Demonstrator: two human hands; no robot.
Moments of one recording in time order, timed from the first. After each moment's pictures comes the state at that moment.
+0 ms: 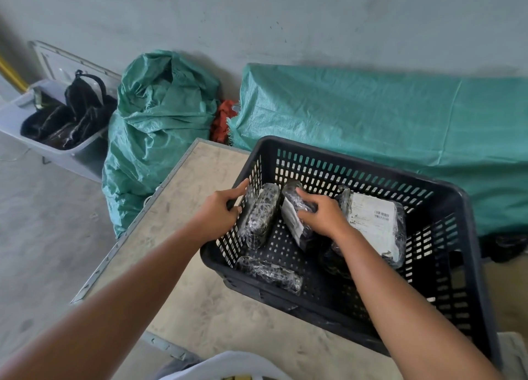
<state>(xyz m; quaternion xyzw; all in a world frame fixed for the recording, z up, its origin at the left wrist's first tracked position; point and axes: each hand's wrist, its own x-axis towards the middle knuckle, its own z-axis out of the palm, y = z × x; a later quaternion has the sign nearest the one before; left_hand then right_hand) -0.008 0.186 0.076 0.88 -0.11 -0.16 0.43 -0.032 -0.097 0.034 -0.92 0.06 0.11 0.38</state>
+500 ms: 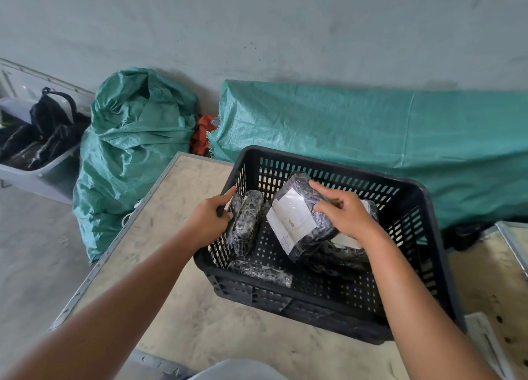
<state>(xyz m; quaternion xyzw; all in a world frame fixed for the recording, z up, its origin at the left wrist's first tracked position) -0.011 0.187 0.081 0.89 -0.12 -0.14 0.42 -0.097 -0.129 0.121 -0.83 0.08 0.04 0.56</state>
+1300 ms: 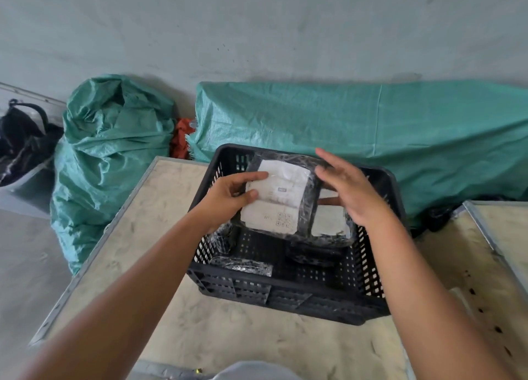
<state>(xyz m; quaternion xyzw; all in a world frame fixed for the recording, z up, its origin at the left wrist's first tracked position) -0.031 0.109 0.135 0.66 -0.21 -0.24 0.68 -0.116 -0.165 0.166 -0.74 0.10 -0.02 0.66</state>
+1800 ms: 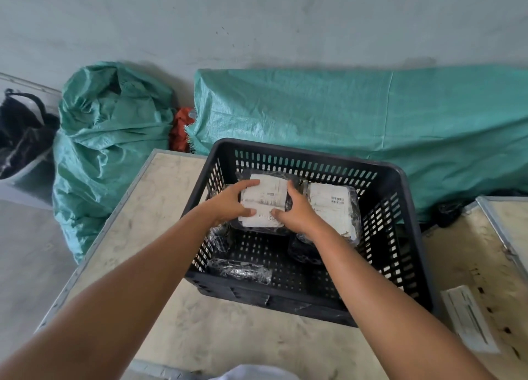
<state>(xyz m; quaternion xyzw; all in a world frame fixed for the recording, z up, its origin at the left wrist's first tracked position) 0.024 0.090 0.067 0.80 -0.14 -0.35 0.47 -0.065 -0.103 0.059 -0.84 0.18 0.12 0.49</state>
